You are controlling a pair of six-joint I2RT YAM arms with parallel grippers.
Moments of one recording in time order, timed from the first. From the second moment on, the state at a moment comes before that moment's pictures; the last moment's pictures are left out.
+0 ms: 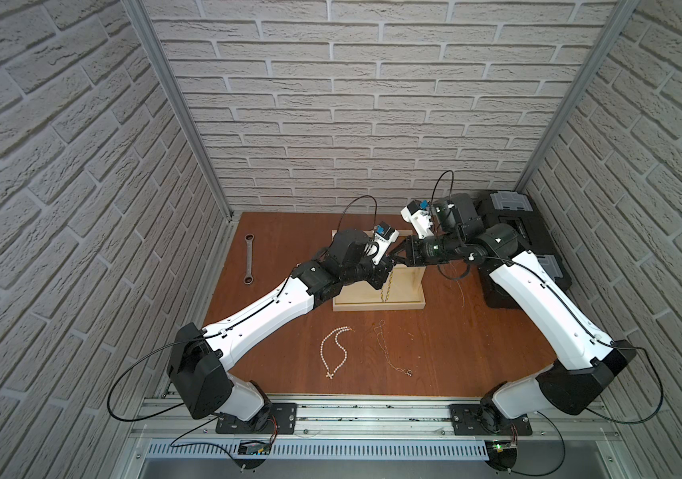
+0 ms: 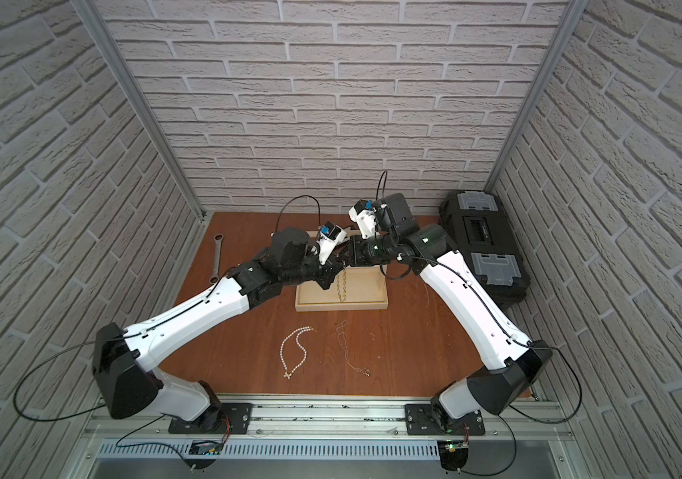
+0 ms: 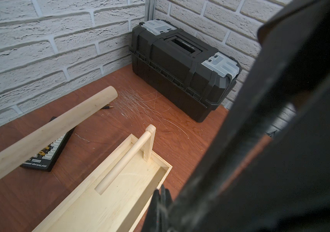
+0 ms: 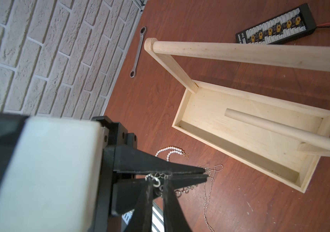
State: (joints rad) left arm -0.81 1.46 1.31 -0.30 0.21 -0.08; right arm 0.49 1.50 1.74 -1.04 -0.38 0.41
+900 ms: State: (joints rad) left arm -0.78 1.43 1.44 -0.34 0.20 -0.09; right arm 0.49 1.36 1.43 -0.86 -0.33 0.38
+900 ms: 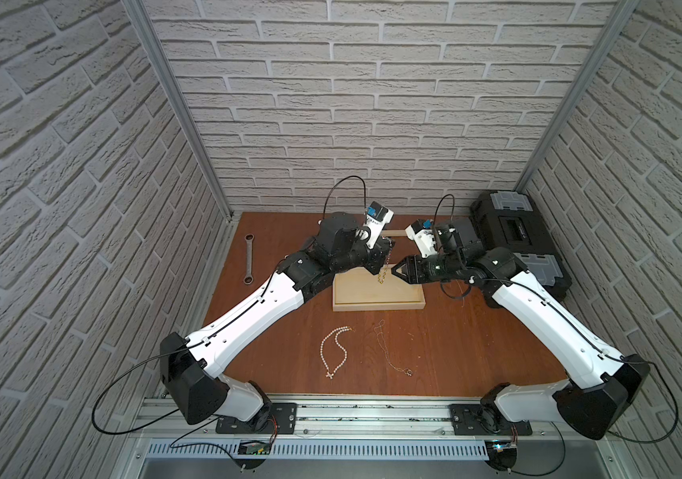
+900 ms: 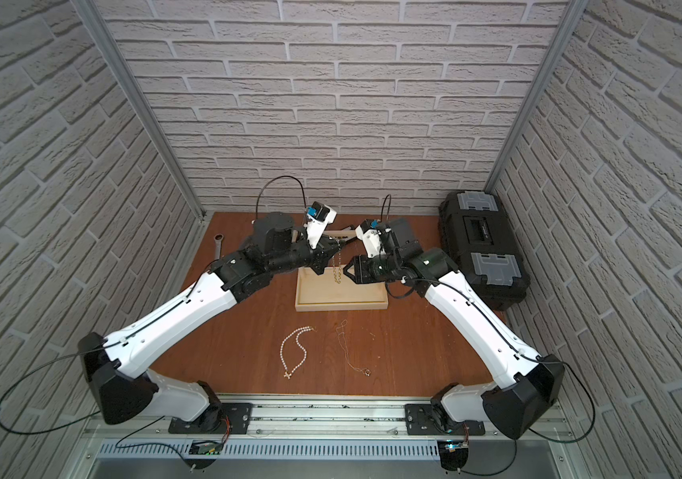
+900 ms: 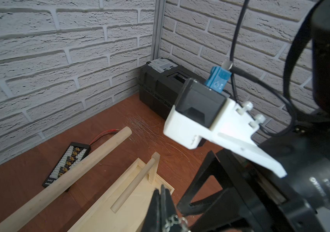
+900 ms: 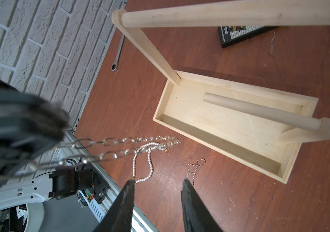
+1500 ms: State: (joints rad) left arm -0.76 1.51 1.58 -0.44 0.16 -0.07; right arm 0.49 1.48 1.51 -0.69 -0.39 0.41
